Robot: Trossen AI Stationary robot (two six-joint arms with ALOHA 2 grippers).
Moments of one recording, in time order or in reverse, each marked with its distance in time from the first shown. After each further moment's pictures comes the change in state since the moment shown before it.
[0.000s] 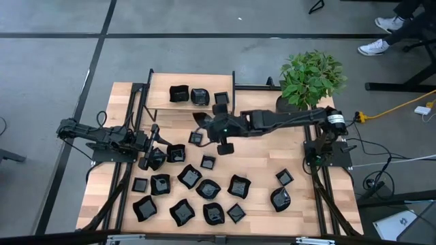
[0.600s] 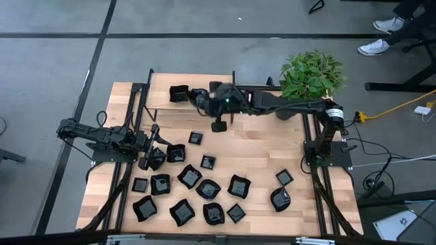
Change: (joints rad) left arm 0.000 0.000 0.000 0.000 0.000 0.000; right arm -0.200 0.000 -0.002 0.248 -0.213 -0.125
